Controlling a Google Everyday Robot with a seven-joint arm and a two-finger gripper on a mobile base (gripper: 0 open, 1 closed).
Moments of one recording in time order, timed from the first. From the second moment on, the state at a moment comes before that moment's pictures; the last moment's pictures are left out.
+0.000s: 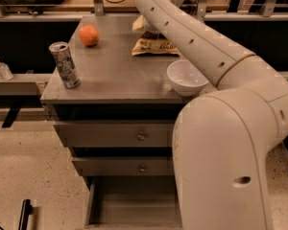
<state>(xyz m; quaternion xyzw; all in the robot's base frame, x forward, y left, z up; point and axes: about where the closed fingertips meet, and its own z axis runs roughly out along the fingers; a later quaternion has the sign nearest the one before) 0.887 -0.068 0.885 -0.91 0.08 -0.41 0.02</state>
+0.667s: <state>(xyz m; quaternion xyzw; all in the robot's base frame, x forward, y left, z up) 0.887 -0.074 0.876 -0.91 0.11 -0.39 0.06</state>
